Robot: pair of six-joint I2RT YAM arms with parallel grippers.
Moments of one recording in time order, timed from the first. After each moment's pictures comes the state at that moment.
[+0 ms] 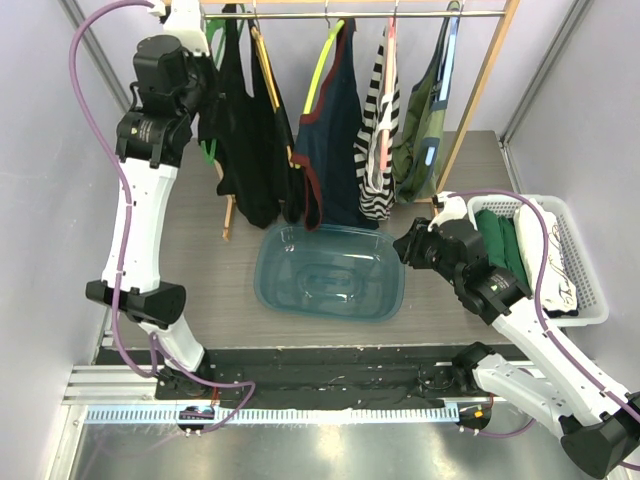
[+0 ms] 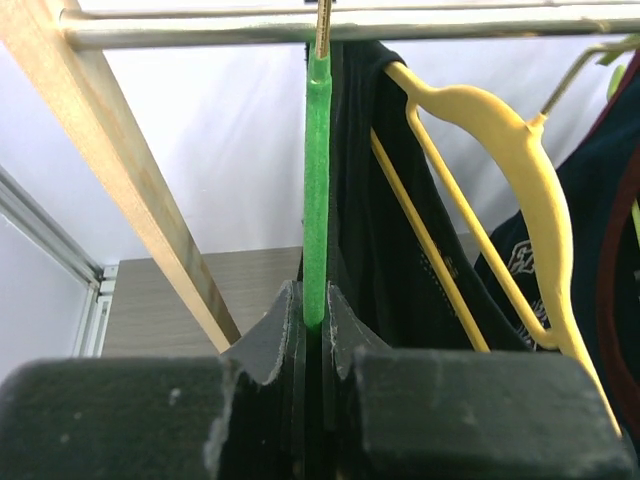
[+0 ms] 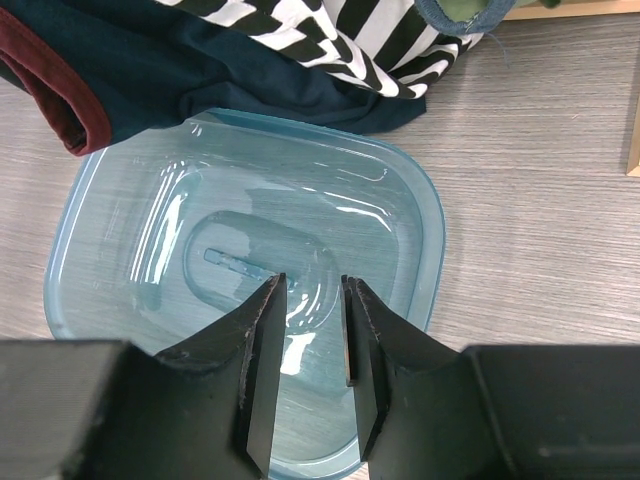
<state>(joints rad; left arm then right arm) -0.25 1.74 2.36 -0.72 -0.17 -0.03 0.54 0.81 0.78 -0.43 0.13 0.48</state>
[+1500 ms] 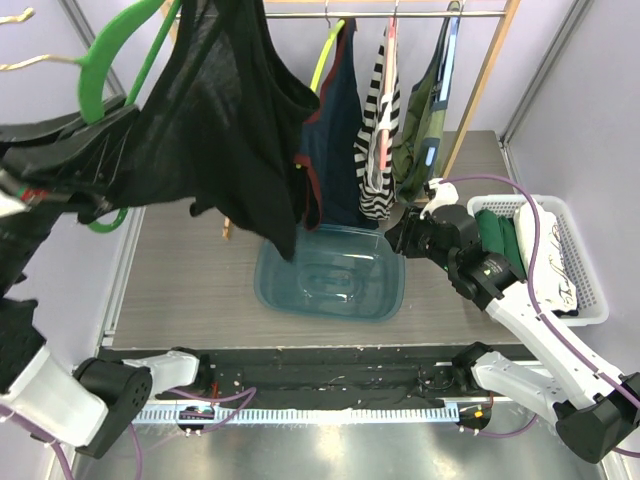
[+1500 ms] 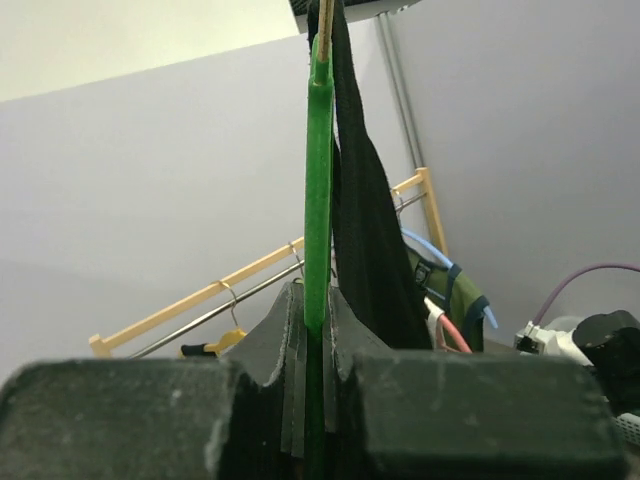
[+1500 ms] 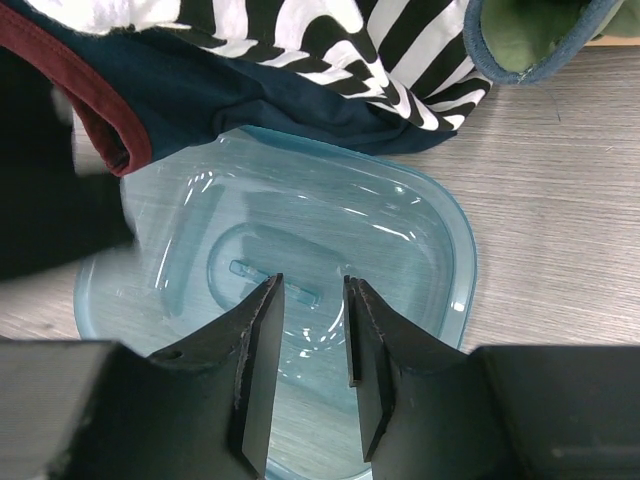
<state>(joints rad) -0.25 1.24 2.57 -0.76 0.48 0.06 0.54 0.92 0.88 -0.41 0.09 0.47</state>
